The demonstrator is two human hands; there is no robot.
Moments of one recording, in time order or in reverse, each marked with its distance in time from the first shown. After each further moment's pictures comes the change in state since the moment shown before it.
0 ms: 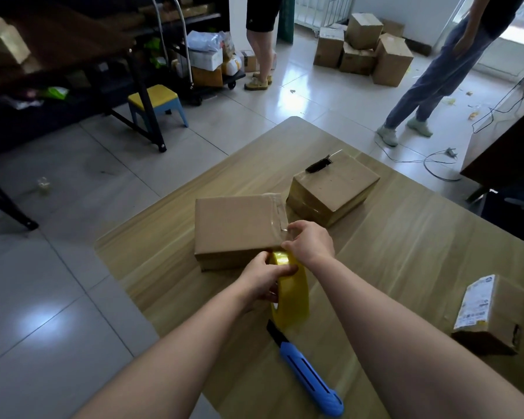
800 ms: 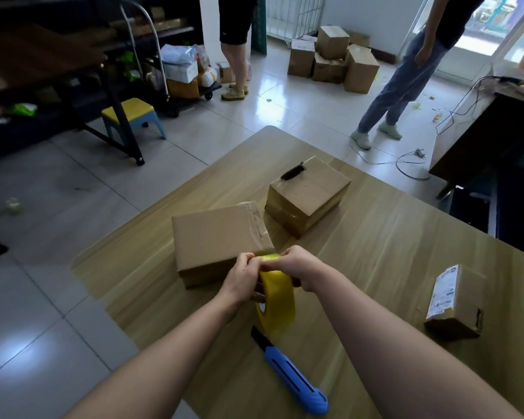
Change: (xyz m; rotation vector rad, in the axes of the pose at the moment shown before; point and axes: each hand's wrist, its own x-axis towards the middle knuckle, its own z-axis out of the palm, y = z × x) left_hand -0.017 0.011 0.005 0.039 0.067 0.156; right_hand -0.028 0.010 -0.017 0.288 -0.373 0.261
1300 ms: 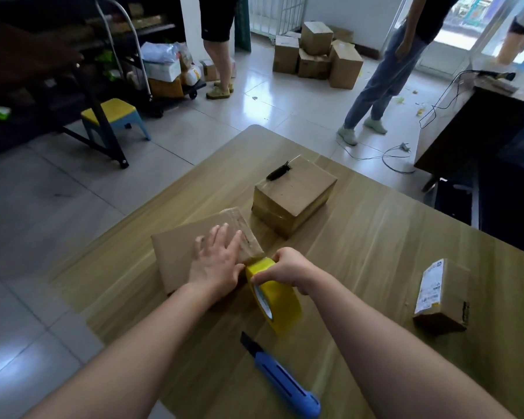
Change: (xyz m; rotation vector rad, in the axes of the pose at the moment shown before) left_hand 0.024 0.023 -0.025 1.380 0.210 0.379; right_hand -0.002 0.005 -0.014 -0.187 0.026 -0.077
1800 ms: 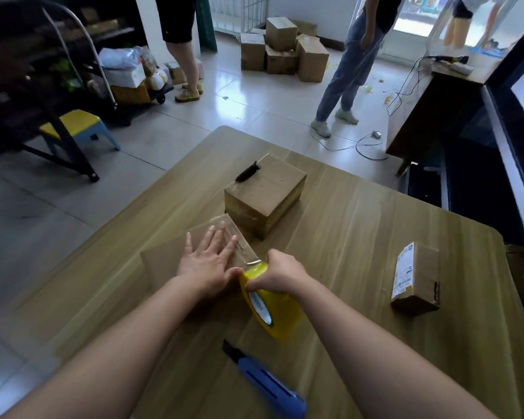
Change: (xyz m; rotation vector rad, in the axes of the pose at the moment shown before) left_hand 0.032 0.019 -0.001 0.166 -0.262 0.146; right_hand 0.000 0.027 -0.012 -0.252 0.118 0.015
